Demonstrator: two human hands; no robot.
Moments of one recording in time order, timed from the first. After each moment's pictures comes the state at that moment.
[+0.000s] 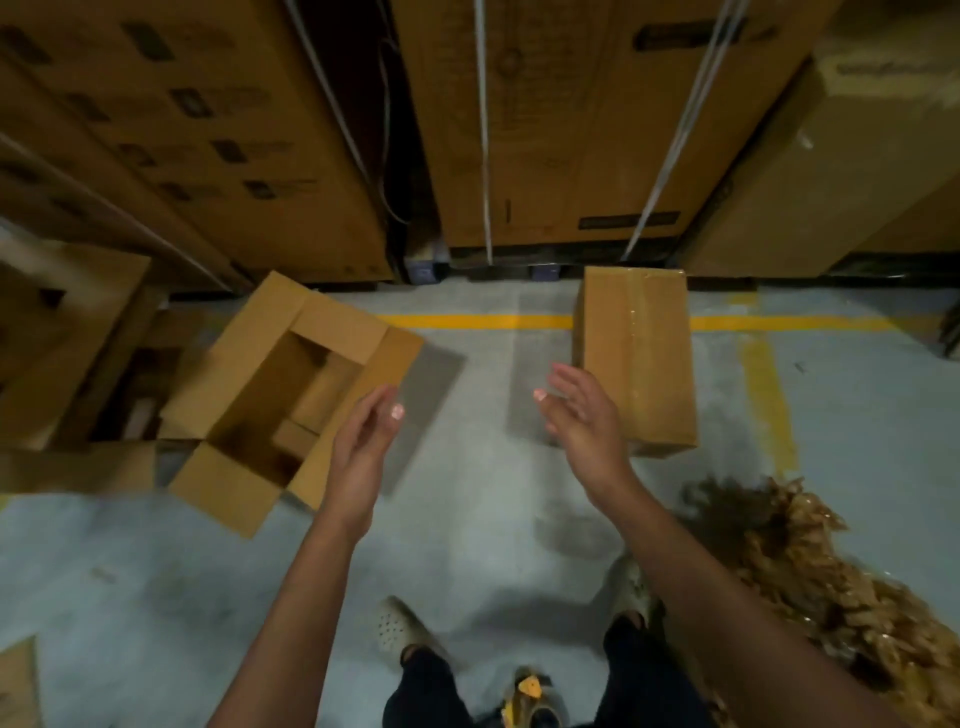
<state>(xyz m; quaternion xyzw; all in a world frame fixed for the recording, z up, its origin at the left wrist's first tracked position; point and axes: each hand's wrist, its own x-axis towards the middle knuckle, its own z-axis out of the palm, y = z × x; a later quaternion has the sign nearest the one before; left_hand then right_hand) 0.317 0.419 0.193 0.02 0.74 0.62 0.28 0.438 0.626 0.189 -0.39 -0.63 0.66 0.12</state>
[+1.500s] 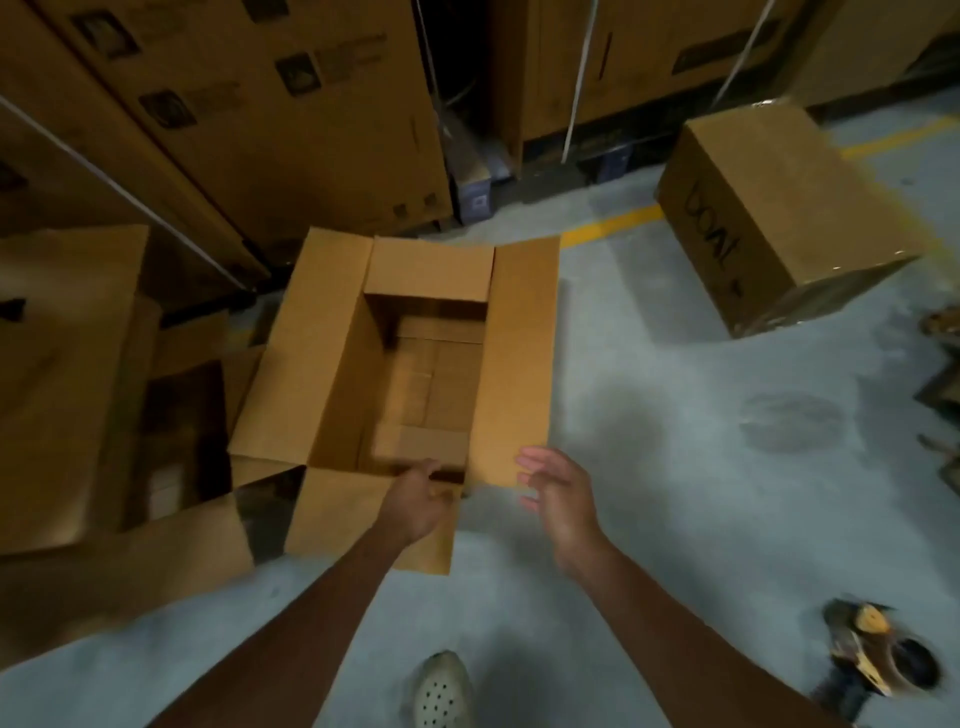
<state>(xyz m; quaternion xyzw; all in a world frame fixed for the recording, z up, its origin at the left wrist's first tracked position) -0.002 0.036 -0.242 0.27 0.84 0.14 0.45 0.168 0.127 -0.192 -0.57 -0.39 0.70 0.17</state>
